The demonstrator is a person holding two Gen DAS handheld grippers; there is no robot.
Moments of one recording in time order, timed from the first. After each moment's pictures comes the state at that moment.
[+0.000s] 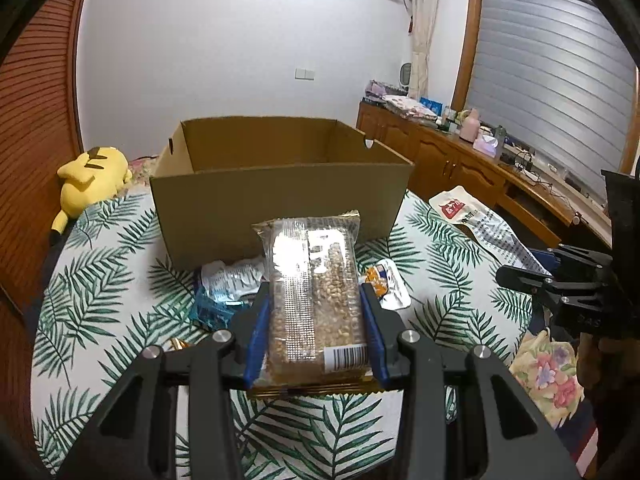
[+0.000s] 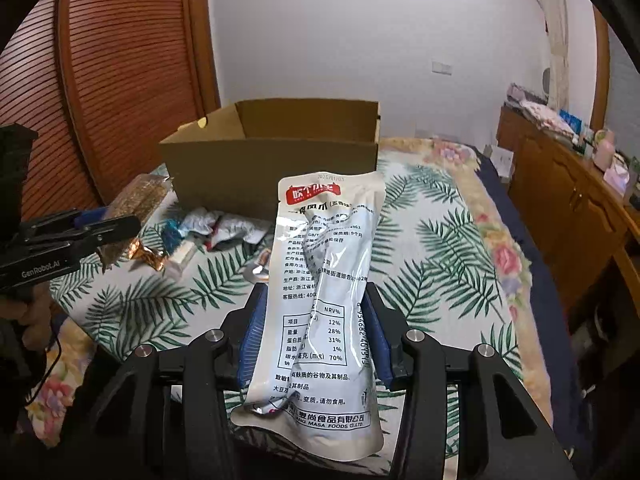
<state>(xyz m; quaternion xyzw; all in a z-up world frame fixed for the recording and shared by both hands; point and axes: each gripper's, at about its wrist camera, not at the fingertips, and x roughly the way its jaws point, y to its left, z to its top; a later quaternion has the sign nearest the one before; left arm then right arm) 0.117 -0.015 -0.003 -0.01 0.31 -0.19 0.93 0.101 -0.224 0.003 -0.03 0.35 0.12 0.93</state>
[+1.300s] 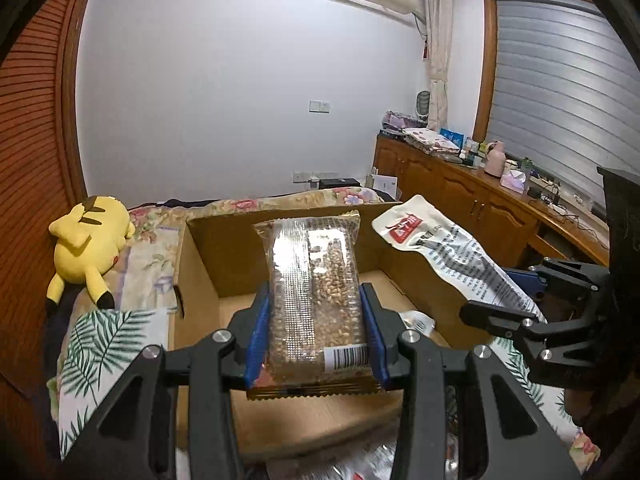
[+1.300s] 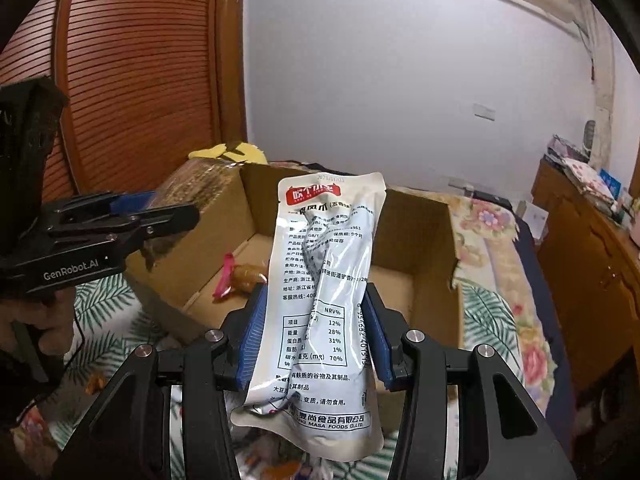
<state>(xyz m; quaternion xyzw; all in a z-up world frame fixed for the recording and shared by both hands) 0.310 0.006 0.031 0.00 0.26 -0.17 0.95 0.293 -0.164 0.030 -0.07 0.30 0.18 0.93</state>
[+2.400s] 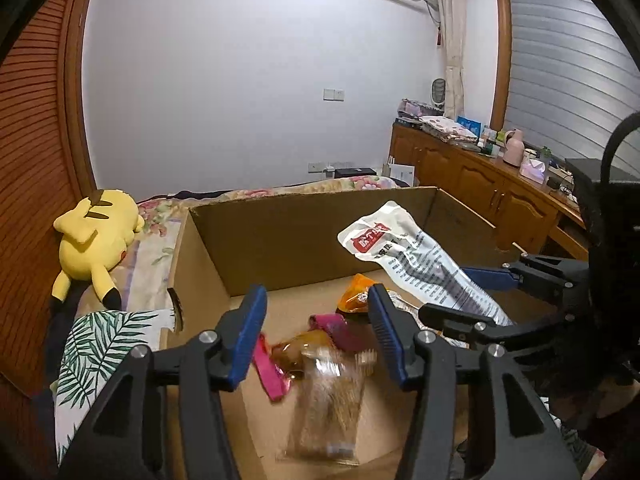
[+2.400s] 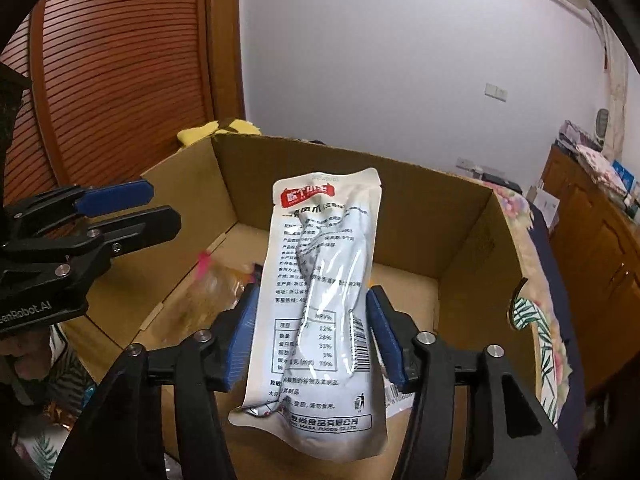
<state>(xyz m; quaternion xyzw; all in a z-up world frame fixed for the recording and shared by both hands) 0.341 0.002 0.009 0.01 0.28 -0.15 0.95 0.359 -0.152 -0.008 -0.07 0.34 0.18 0.92</state>
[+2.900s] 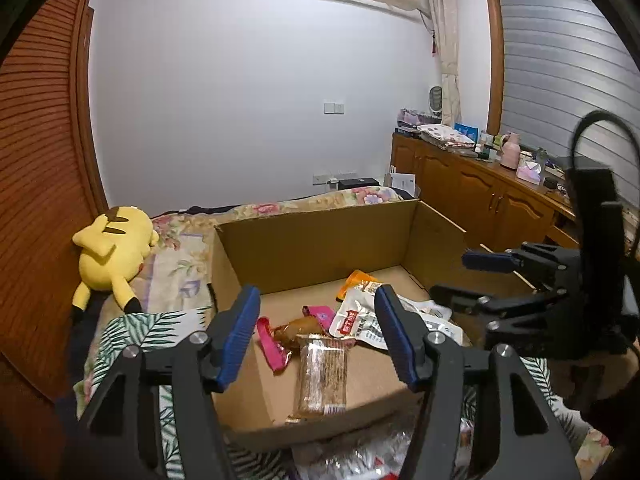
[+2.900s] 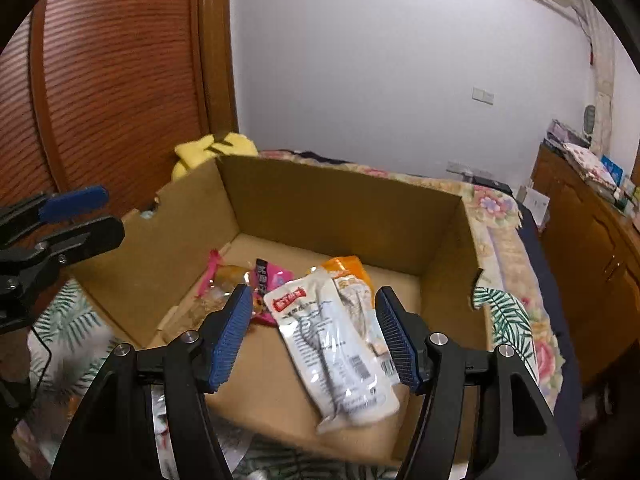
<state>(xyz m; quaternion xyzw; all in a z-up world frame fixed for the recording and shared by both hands) 0.282 0.014 0.046 0.03 0.25 -0.14 0.96 0.327 -0.161 0.020 -0.06 0.32 0.17 0.93</state>
